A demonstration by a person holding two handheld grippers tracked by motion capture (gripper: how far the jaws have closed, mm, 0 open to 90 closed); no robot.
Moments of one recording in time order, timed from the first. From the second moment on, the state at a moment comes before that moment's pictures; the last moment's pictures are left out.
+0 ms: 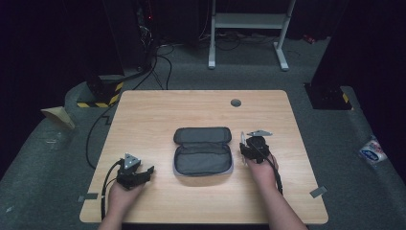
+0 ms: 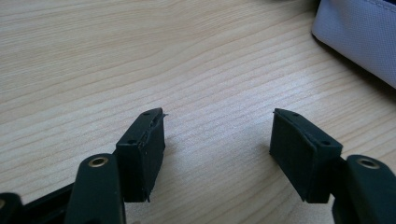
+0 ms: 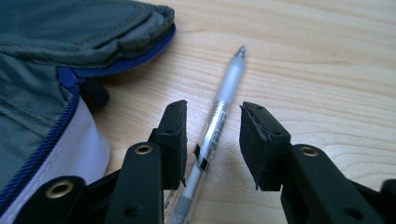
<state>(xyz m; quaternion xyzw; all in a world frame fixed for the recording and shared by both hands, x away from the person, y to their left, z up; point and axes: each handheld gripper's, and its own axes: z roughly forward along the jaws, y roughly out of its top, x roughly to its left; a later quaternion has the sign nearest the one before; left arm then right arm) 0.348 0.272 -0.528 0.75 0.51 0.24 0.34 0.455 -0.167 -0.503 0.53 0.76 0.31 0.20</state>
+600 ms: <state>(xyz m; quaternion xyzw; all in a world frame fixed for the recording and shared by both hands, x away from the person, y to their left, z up) 0.348 0.272 -0.528 0.75 0.51 0.24 0.34 0.462 -0.161 -0.510 0.54 0.77 0.28 0.21</state>
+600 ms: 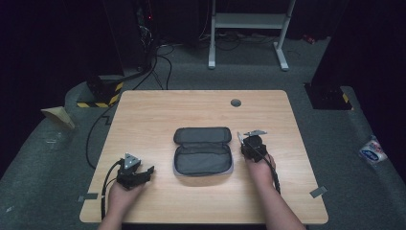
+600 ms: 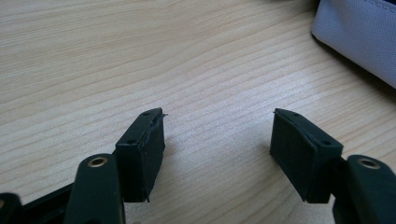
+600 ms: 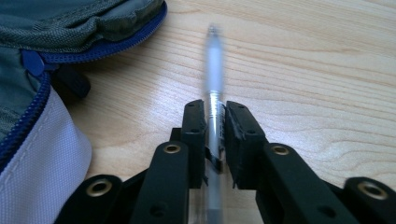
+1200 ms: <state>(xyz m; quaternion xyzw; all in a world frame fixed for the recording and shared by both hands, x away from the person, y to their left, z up) 0.348 0.272 -0.528 0.75 0.51 0.24 0.34 0.456 -0.167 -0.498 0.53 0.77 0.29 0.21</state>
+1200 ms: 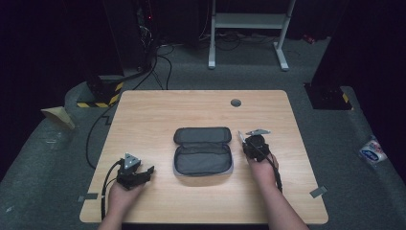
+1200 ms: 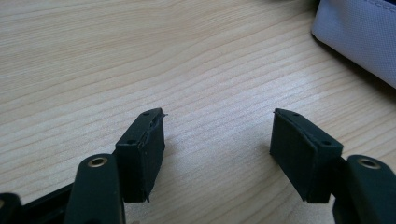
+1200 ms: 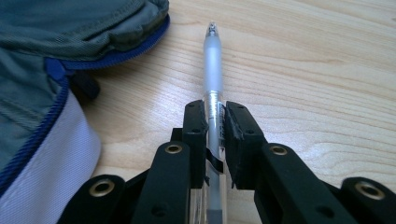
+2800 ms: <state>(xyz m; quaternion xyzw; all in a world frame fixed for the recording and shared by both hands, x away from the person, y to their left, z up) 0.349 0.271 -0.528 0.75 0.51 0.24 0.34 0.422 -0.154 -0.438 0.43 0.79 0.36 0.25</state>
